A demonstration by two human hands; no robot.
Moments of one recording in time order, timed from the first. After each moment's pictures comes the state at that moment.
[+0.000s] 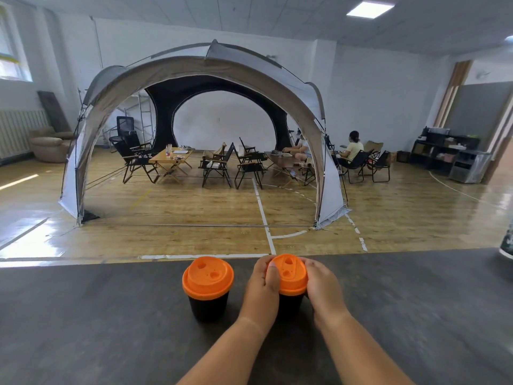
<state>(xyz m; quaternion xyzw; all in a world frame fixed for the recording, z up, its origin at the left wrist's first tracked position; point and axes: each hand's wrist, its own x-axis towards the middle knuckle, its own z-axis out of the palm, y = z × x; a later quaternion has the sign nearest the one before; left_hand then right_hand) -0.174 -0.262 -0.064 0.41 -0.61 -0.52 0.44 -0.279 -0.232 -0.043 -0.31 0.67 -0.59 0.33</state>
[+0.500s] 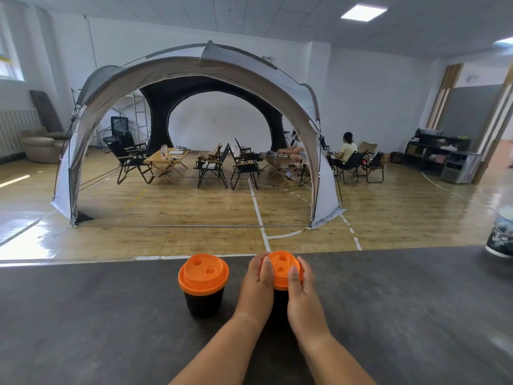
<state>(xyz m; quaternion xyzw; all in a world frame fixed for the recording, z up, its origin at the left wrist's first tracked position) -0.175 -0.257 -0.059 0.40 -0.60 -0.53 0.45 -0.252 -0.205 -0.061 -0.42 0.66 -0.57 0.27</state>
